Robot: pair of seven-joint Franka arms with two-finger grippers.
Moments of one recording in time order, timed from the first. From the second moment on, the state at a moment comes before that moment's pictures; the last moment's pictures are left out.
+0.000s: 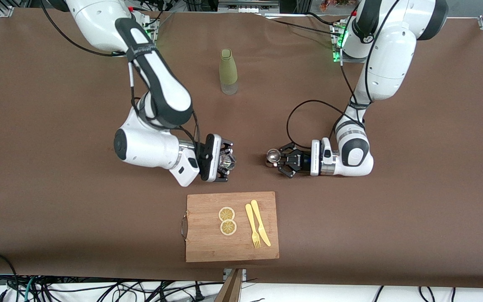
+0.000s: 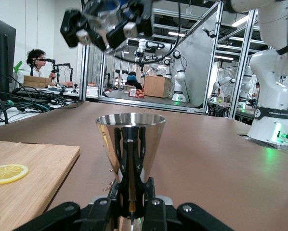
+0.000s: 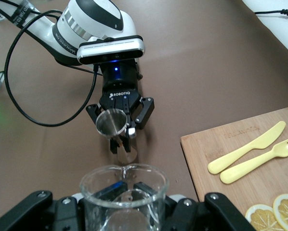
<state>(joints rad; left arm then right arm) -0.36 0.92 0.10 -1.65 -1.78 1.69 2.44 0.51 0.71 0.01 -1.30 0.81 2.16 -1.25</state>
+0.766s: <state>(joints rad) -0.48 0.94 0.11 -1.61 -1.90 1.79 2.42 0.58 0.70 0.01 -1.34 0.61 2.22 -1.16</state>
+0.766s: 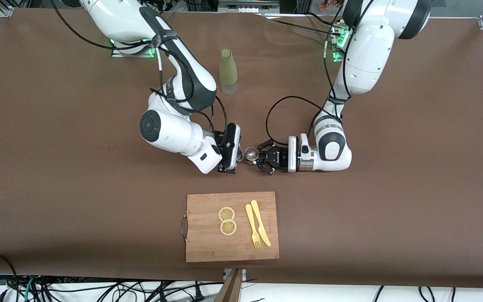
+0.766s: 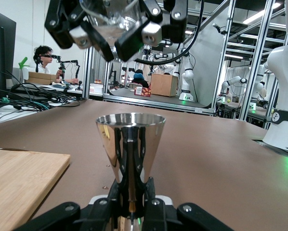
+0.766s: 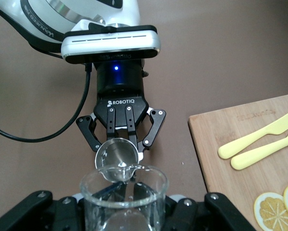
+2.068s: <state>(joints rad) -0.51 0.96 0.11 -1.56 -1.90 1.85 2.40 0.60 0.71 0.00 -1.38 0.48 2.22 -1.16</state>
